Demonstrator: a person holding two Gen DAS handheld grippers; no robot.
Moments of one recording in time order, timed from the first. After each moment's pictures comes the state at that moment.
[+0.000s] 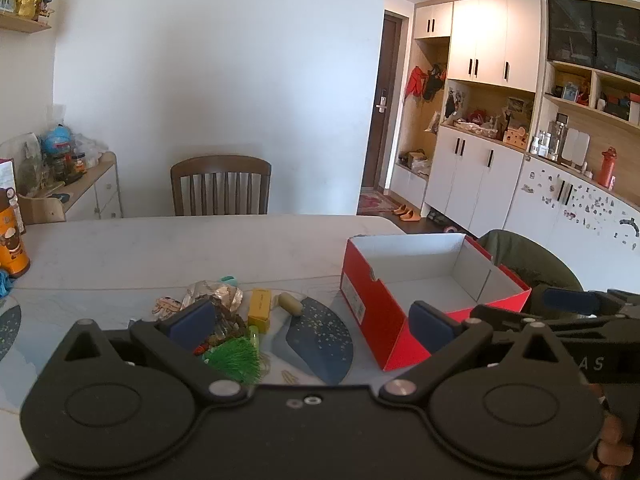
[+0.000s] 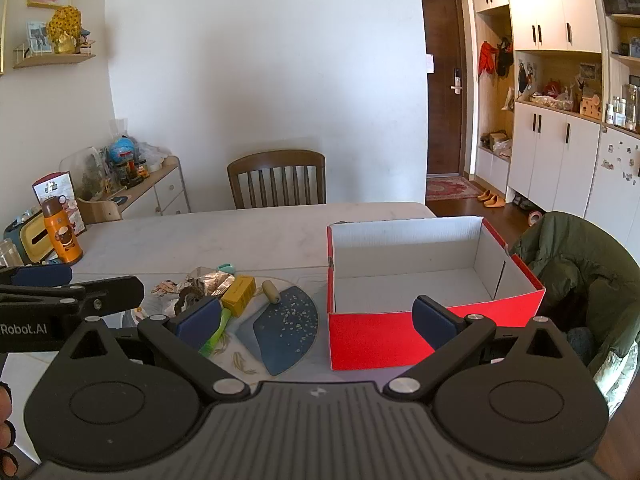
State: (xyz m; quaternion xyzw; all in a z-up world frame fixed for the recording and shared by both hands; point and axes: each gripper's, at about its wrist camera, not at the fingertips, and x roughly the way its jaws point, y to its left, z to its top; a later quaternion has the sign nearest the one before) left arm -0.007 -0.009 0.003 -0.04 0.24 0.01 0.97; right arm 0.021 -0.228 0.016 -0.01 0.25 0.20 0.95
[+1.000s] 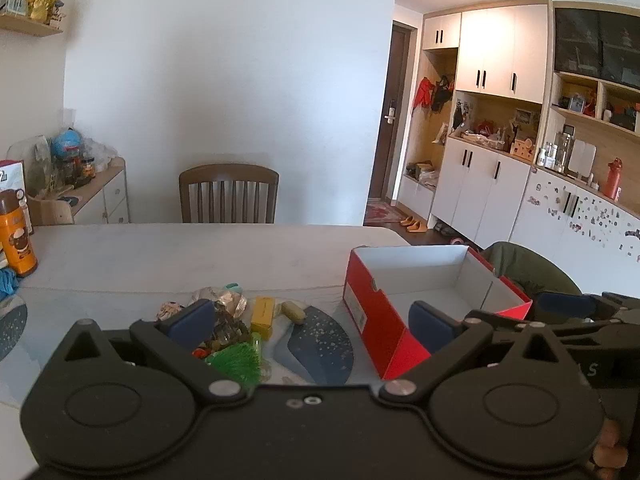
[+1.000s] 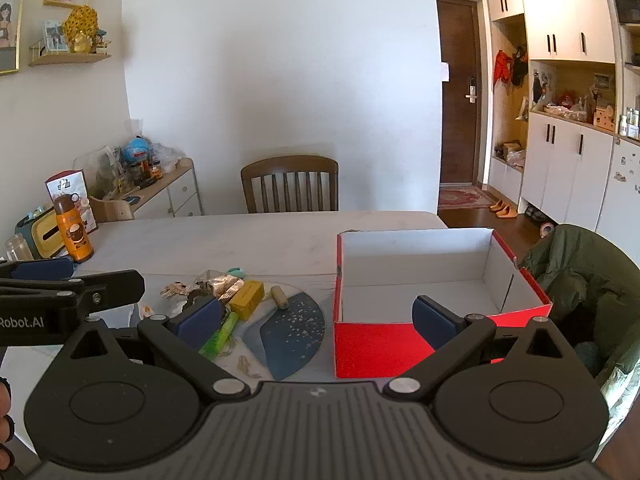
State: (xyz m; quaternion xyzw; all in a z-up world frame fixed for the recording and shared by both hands) left arm -0.014 -0.010 0.010 -0.05 0.23 0.03 0.97; right arm 0.025 -0.227 0.021 -0.02 0.24 0.22 0.94
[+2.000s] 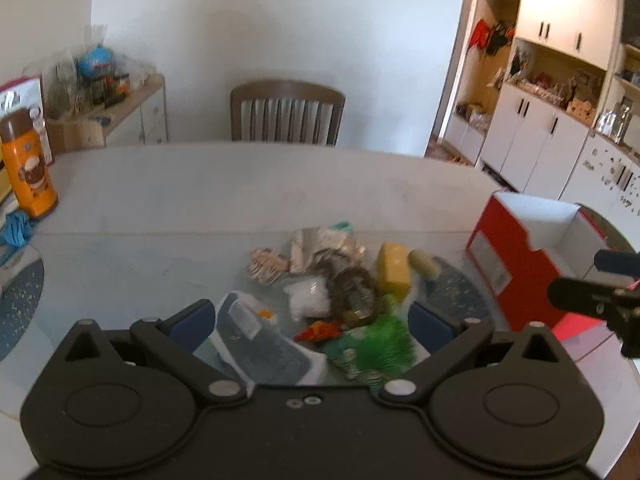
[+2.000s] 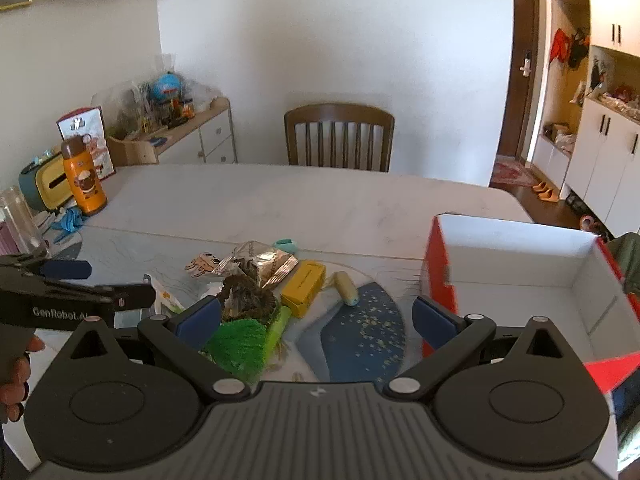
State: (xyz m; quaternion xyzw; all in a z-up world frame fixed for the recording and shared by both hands) left arm 0.080 0.147 -0.067 -0.08 0.35 0.07 0.93; right arm 0.110 -0.086 -0.019 -0.07 0.31 0.28 0.91
